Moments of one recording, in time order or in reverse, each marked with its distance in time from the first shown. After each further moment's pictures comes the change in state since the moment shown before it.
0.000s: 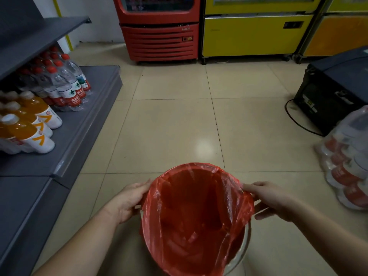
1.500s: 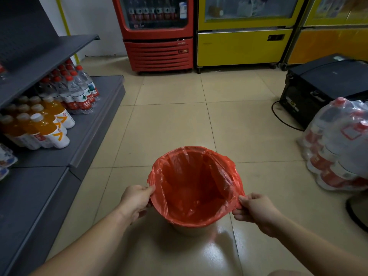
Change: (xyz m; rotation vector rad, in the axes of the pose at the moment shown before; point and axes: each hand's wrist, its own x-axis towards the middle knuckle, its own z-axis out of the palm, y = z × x) left_hand -0.101 -0.040 0.033 0.159 0.320 0.041; right_hand -0.078 0.082 0.056 0.489 0.132 -0.092
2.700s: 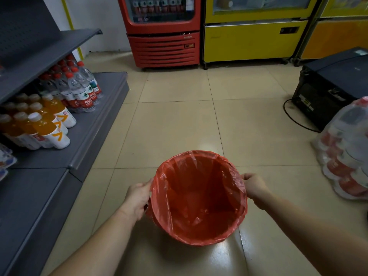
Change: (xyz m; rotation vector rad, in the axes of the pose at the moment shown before) left_hand 0.053 0.008 0.010 -0.295 -0.032 -0.031; right_hand 0.110 -0.034 0.021 -0.352 0.148 -0.139
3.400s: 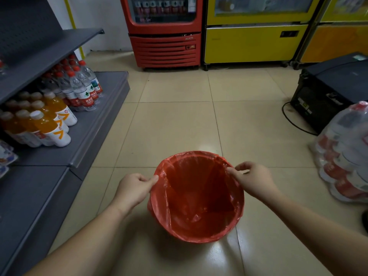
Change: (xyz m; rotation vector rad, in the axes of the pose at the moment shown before) left_hand -0.024 0.027 -0.018 0.578 0.154 0.343; right_hand -0.046 -0.049 -0.020 -0.367 0.173 -0.301
